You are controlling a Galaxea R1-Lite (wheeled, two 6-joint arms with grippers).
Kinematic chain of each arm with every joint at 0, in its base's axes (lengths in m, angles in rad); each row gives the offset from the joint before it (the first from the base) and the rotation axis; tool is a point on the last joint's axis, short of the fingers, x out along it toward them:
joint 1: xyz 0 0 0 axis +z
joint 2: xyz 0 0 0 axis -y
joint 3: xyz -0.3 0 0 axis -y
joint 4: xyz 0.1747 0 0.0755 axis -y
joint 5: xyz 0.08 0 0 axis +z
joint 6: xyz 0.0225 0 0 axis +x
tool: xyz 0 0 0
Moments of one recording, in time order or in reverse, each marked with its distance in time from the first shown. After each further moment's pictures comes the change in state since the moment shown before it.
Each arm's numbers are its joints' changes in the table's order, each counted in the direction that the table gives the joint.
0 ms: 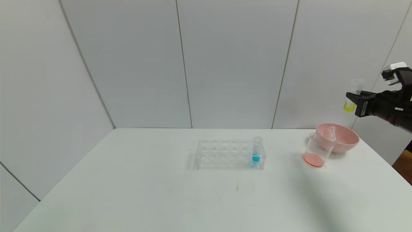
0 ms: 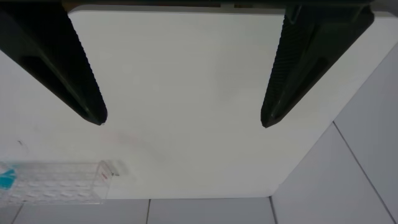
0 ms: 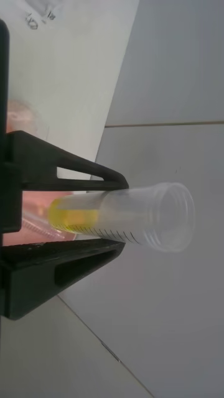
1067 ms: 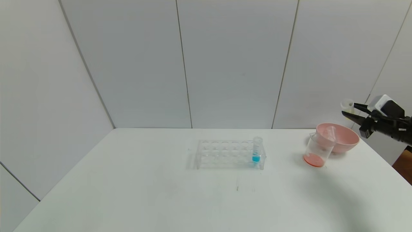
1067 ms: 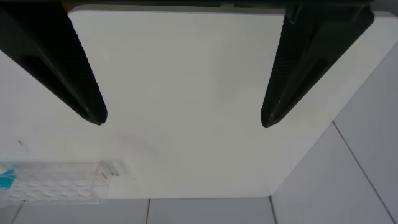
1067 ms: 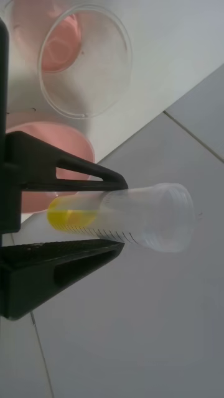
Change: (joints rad) left arm 0.000 0.000 0.000 0.000 0.000 0.000; right arm -0.132 -0.163 -0.043 0.183 0.408 -0.634
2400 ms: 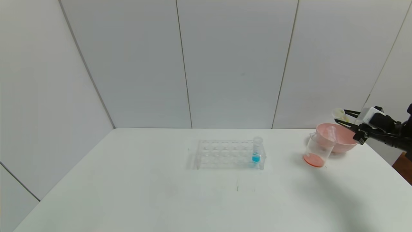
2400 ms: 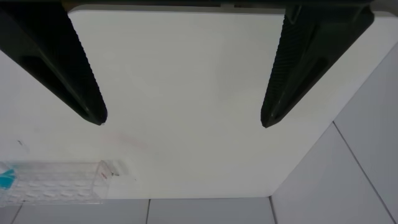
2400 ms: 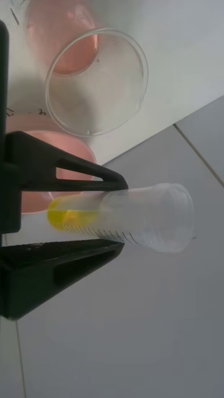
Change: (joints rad) left arm 0.000 0.000 0.000 0.000 0.000 0.000; right arm 0.032 -0.014 -0.036 -0.002 0.015 -0.170
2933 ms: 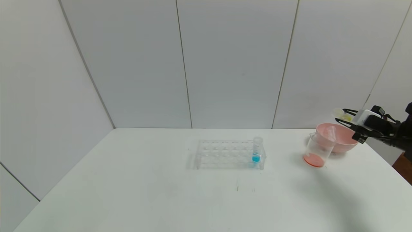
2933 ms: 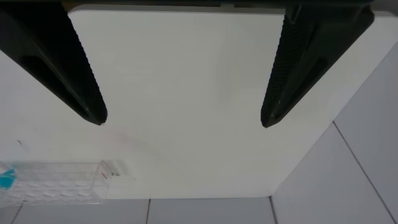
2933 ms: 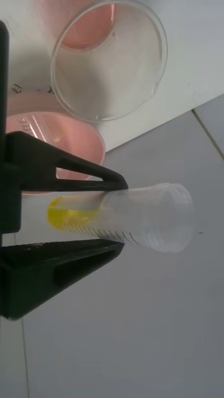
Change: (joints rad) left arm 0.000 0.000 0.000 0.000 0.000 0.000; right arm 0.015 -0.004 0.005 -0.001 -0.065 -0.114
